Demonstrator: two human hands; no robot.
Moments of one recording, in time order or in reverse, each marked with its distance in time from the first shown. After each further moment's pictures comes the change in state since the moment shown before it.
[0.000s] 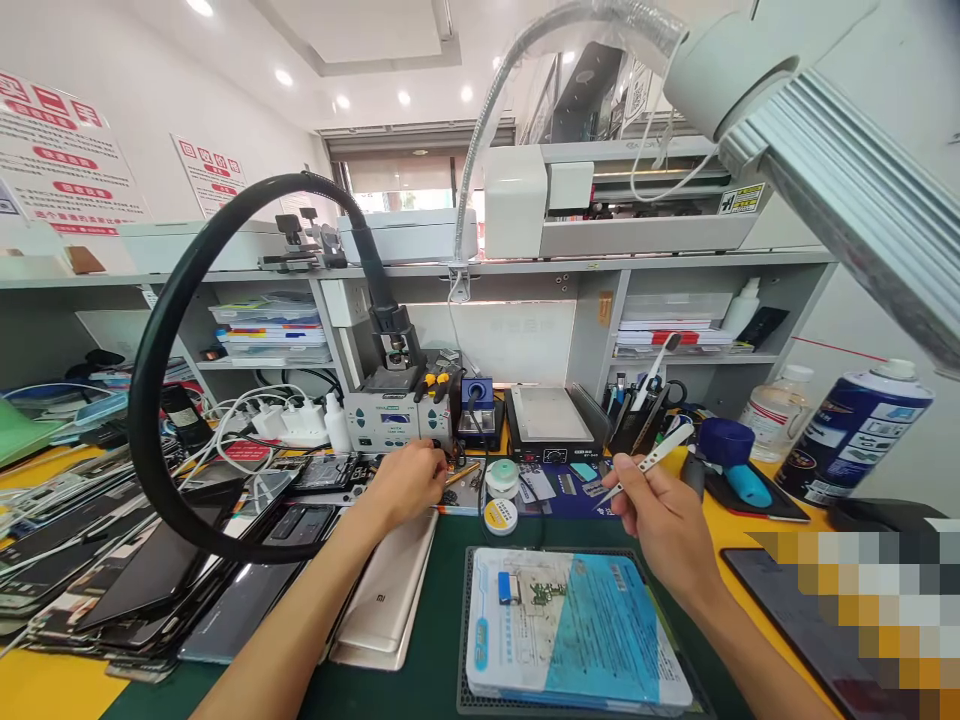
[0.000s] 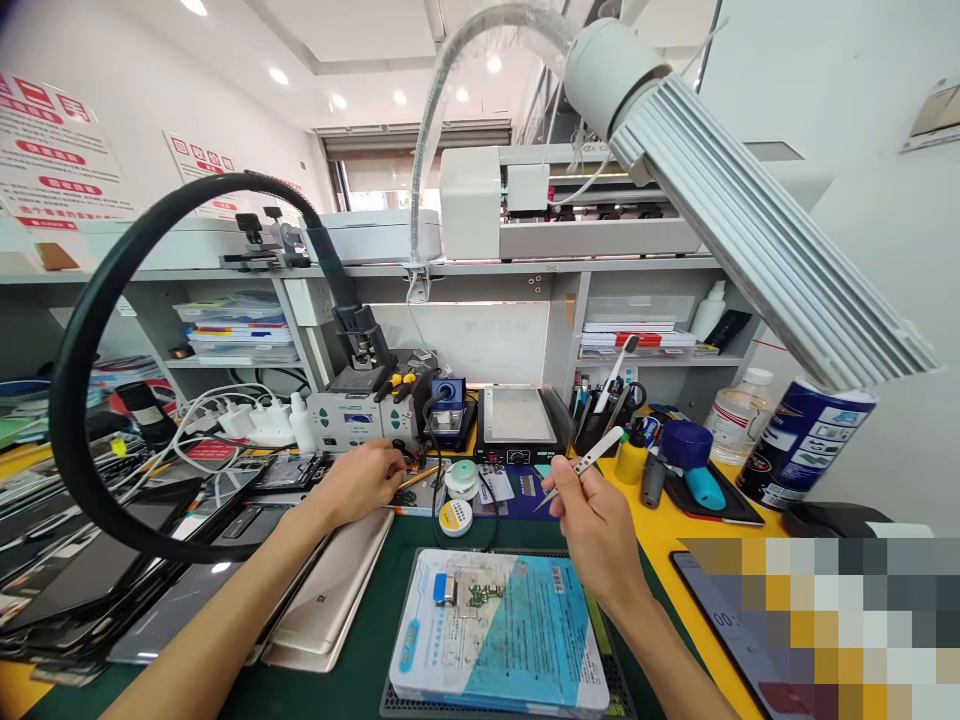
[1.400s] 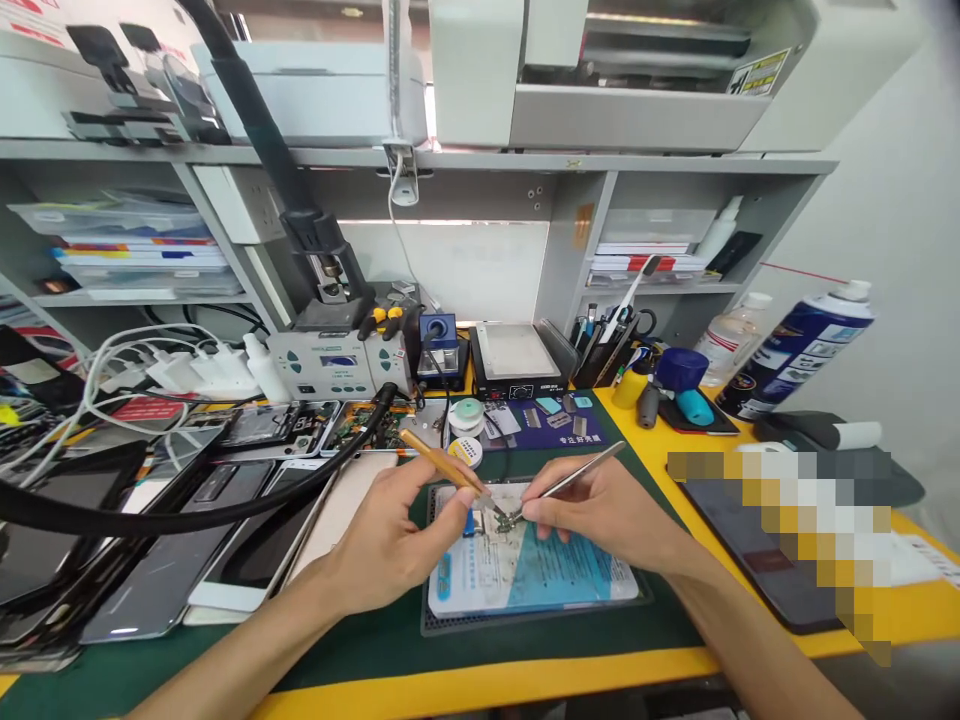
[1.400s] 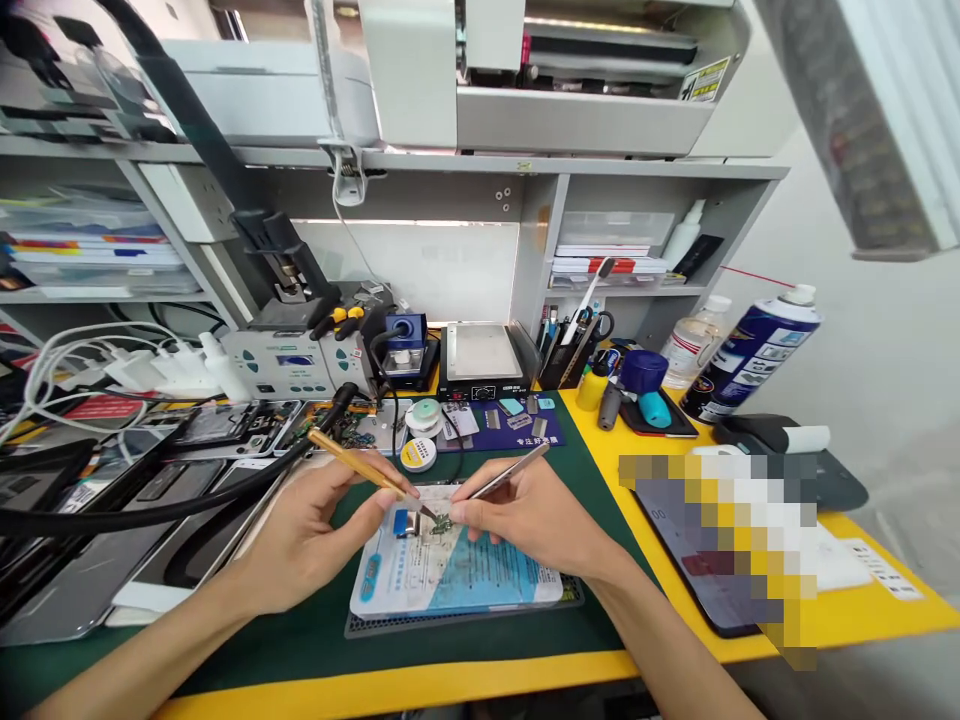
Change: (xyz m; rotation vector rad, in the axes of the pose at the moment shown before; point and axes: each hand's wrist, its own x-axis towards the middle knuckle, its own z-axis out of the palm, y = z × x) left_hand -0.079 0.065 0.002 -1.029 0.199 0.358; right_hand -0.034 -0.002 -0.005 0.044 -0.711 0.211
